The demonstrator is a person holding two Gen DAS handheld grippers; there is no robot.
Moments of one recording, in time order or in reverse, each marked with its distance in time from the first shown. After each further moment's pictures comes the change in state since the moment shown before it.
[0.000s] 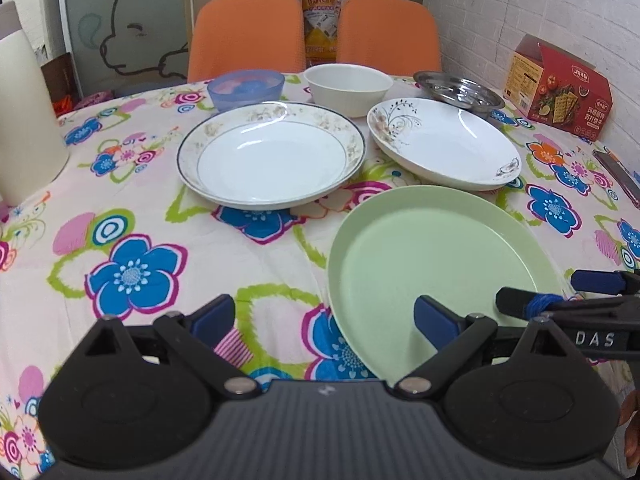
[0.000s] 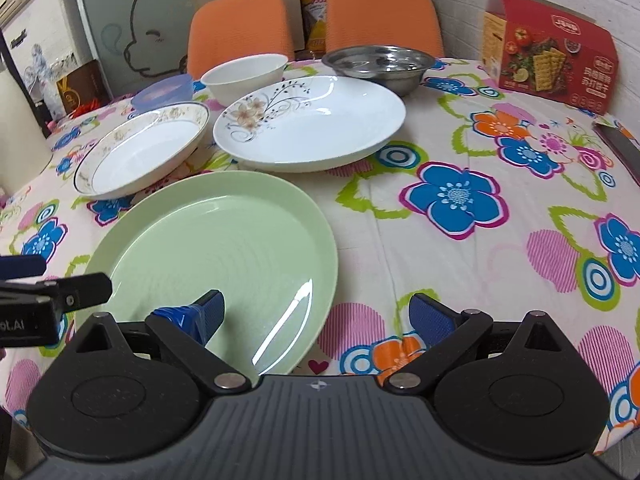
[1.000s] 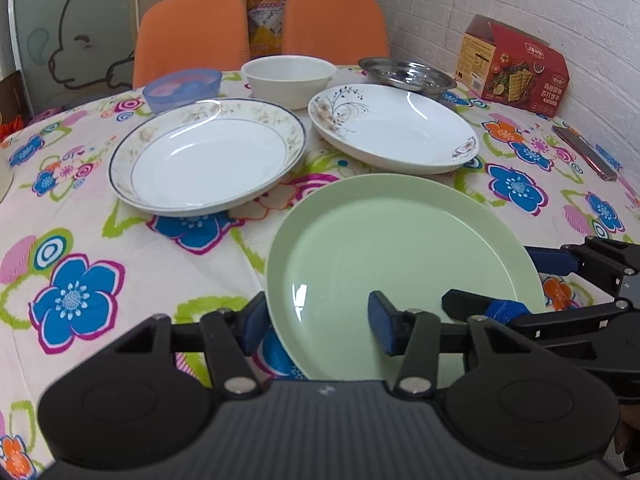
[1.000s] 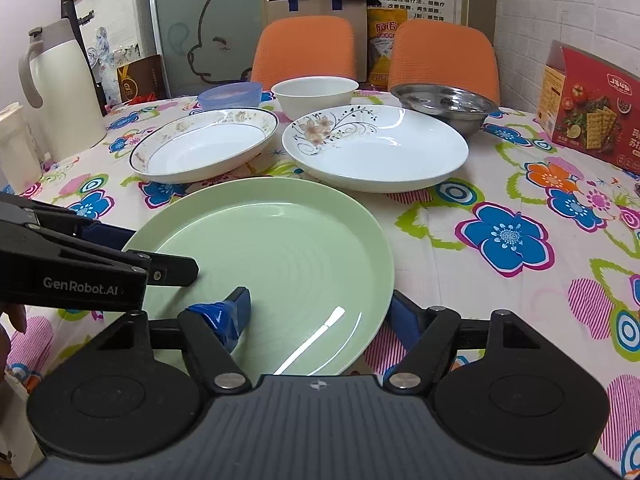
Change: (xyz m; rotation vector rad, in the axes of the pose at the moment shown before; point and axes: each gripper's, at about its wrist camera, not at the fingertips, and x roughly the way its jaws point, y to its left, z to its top) left arm 0.016 -0.014 -0.002 0.086 -0.001 -0.132; right arm -0.007 0.017 -0.014 -0.156 -0.114 0.100
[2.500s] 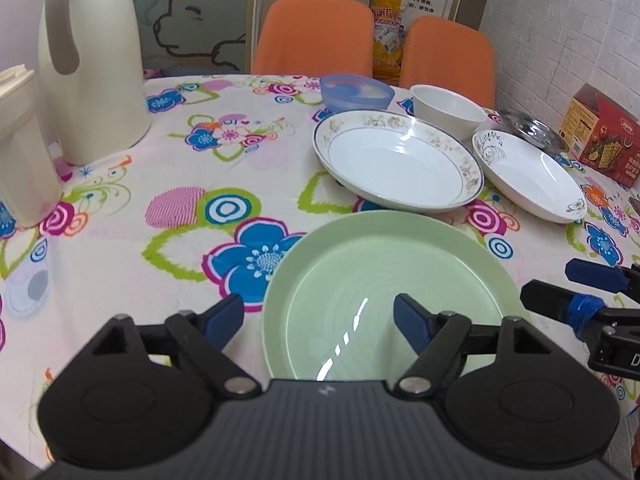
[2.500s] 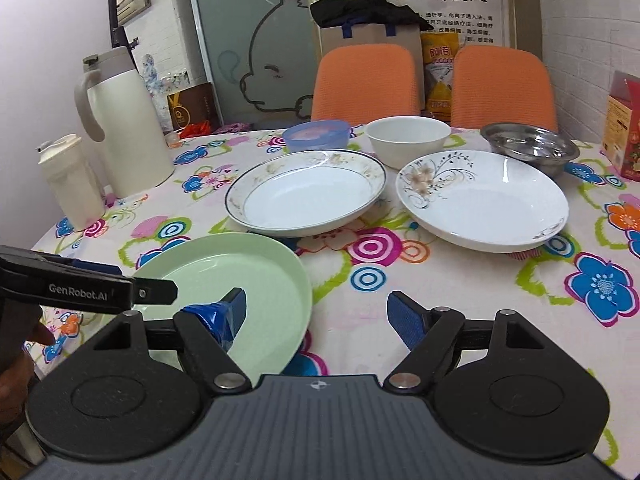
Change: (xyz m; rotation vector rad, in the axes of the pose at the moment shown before) left arm -0.053 0.107 -0.017 -0.210 -0.043 0.192; right arm 0.004 0.057 0.032 0.017 -0.068 0.155
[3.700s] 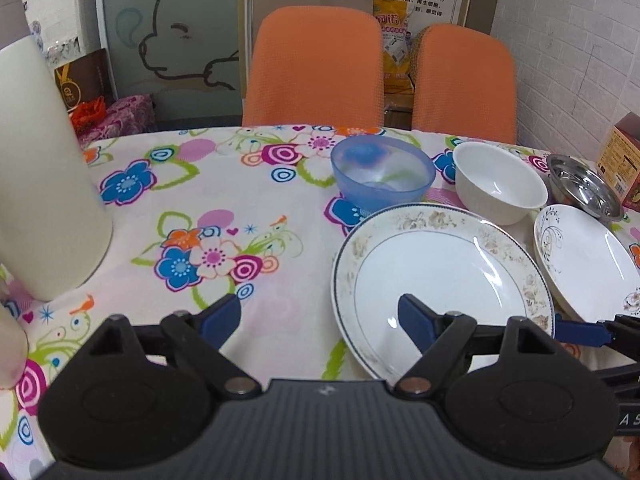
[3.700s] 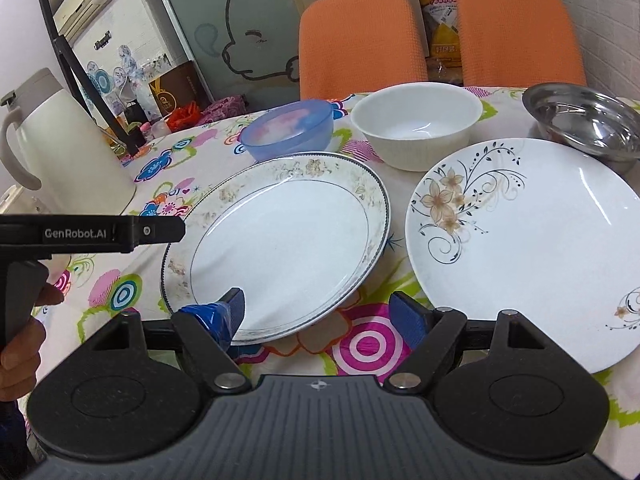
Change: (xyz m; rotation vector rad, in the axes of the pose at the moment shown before) left arm 0.089 0.010 0.123 0.048 -0.001 0.021; right arm 0.107 -0.029 0.069 0.120 0.150 0.078
